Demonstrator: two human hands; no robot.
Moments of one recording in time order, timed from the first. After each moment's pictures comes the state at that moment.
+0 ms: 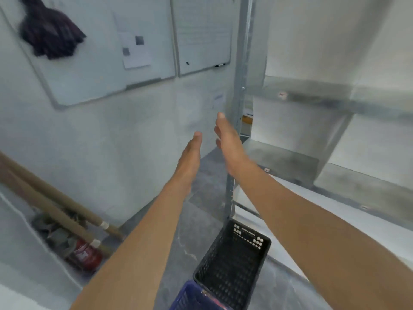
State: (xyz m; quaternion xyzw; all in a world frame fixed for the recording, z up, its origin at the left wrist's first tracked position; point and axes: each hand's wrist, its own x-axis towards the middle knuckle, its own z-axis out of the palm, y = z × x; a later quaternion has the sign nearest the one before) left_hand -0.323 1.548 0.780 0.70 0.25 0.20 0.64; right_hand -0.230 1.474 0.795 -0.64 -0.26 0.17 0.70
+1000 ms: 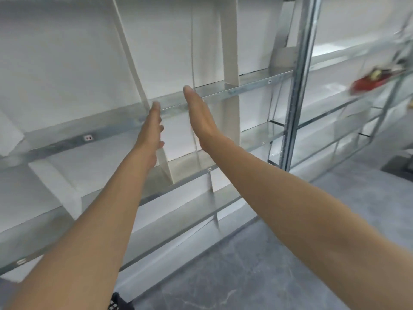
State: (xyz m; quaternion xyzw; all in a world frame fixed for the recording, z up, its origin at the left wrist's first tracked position) left_hand -0.161 0.939 0.881 0.74 -0.16 -0.07 0.65; right_hand -0.227 0.825 0.893 -0.68 0.05 -0.26 0.69
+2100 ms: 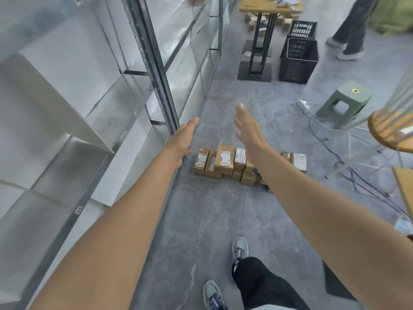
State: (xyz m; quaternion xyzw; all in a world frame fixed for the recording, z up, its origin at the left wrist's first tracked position) left_hand -0.127 0.473 0.638 0.68 -0.36 -0.53 0.37; right_hand -0.308 0.431 0.632 -0.48 0.51 -0.39 0.59
